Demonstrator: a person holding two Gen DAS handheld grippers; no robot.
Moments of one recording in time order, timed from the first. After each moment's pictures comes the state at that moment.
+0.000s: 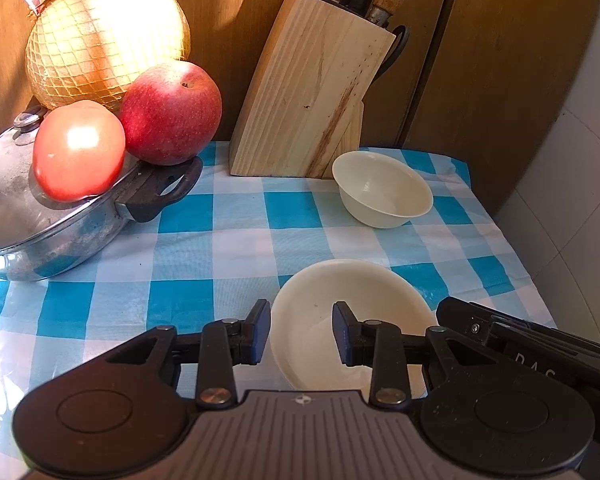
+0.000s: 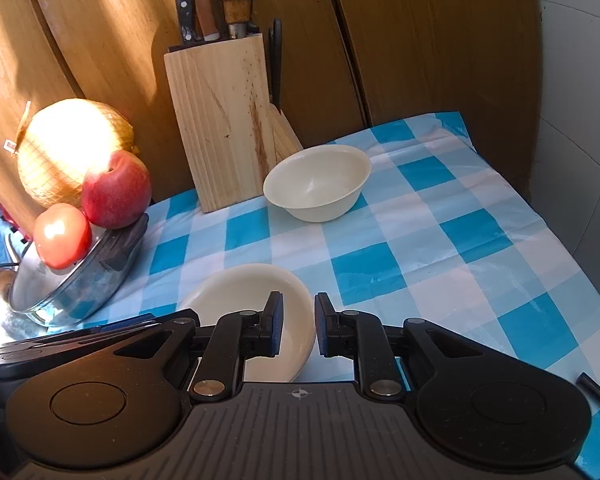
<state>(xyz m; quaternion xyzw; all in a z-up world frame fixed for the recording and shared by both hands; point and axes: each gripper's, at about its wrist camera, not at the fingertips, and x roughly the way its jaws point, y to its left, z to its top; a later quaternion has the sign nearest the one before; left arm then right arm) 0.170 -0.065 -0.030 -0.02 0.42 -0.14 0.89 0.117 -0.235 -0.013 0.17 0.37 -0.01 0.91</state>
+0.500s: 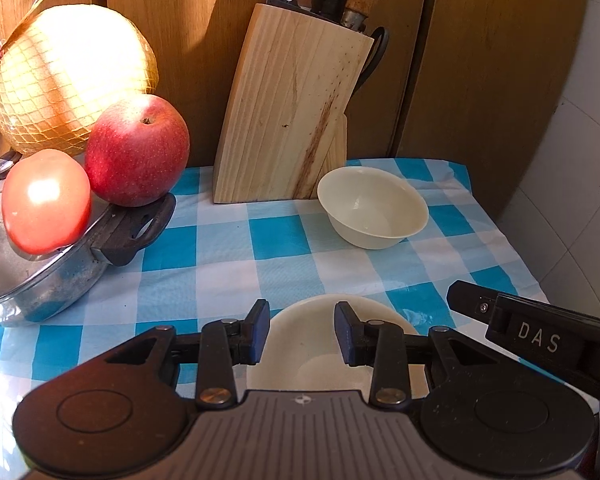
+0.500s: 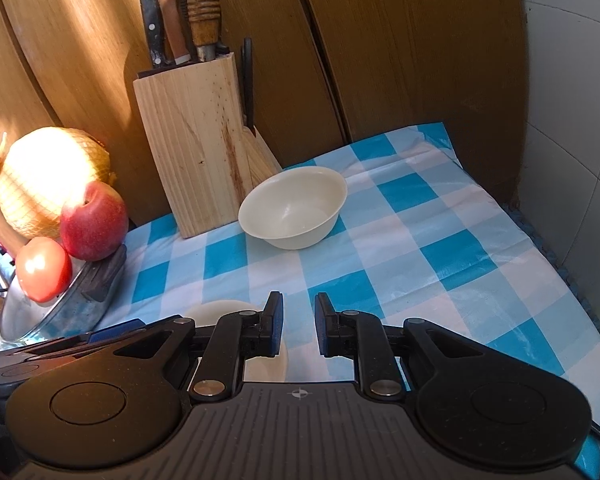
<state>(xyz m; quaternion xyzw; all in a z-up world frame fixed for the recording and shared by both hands) 0.191 -0.090 -0.030 0.01 0.41 -0.14 0.90 0.134 -0.256 -0.009 0.18 0.36 -0.03 0.91</state>
